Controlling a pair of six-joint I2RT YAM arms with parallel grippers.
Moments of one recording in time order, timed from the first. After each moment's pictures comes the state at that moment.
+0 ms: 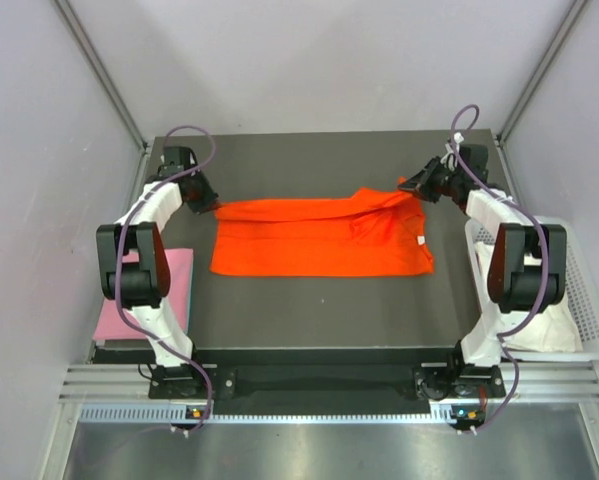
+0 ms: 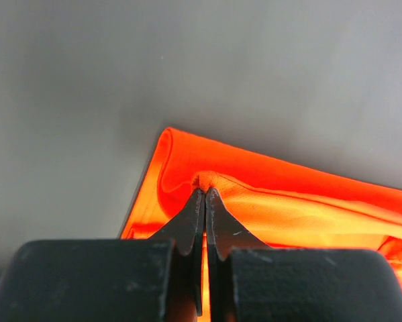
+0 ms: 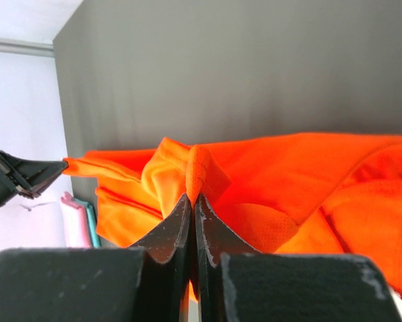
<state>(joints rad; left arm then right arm) 0.05 1.86 1.39 -0.46 0.18 -0.52 -0.04 1.78 1.22 -0.07 -0.59 0.65</state>
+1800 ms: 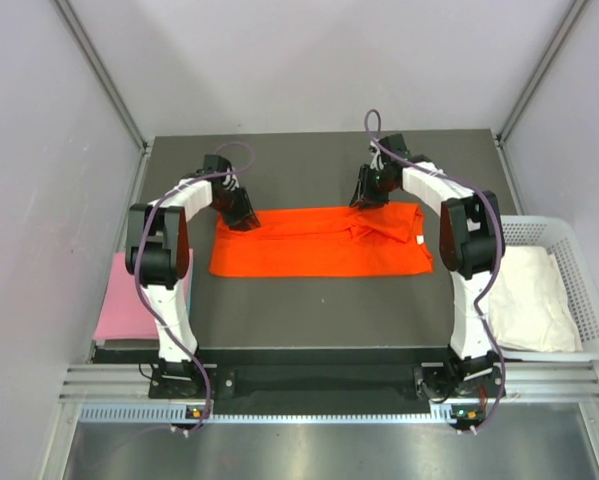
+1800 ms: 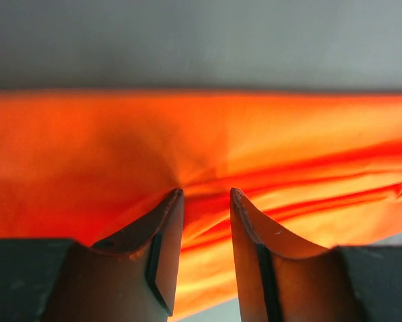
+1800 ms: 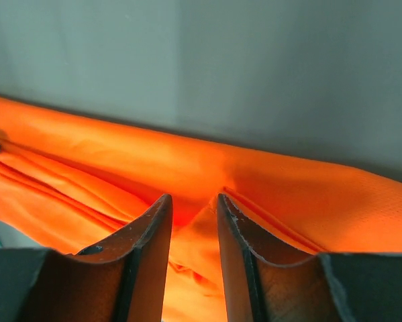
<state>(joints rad) -0.10 2.06 1.49 -0.58 0.36 -0.46 0.29 2.16 1.70 -0.55 -0.35 0.41</state>
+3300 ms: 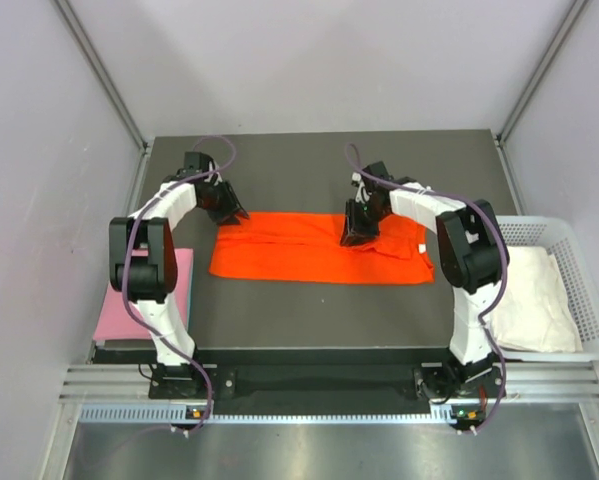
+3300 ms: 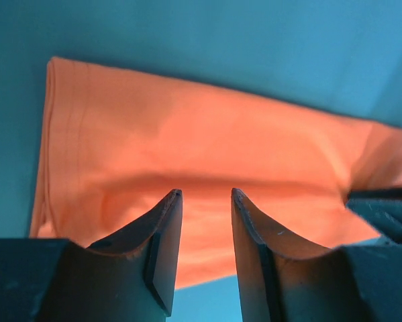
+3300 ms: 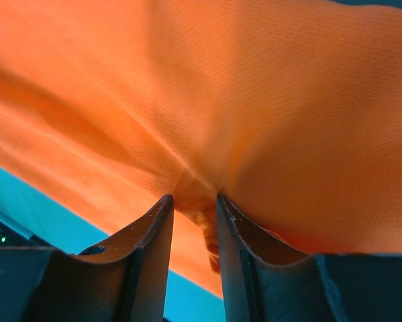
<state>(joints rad) -0.03 1.87 1.38 -0.56 0.35 -0.52 0.40 2.05 1.46 -0.60 -0.38 0.41</state>
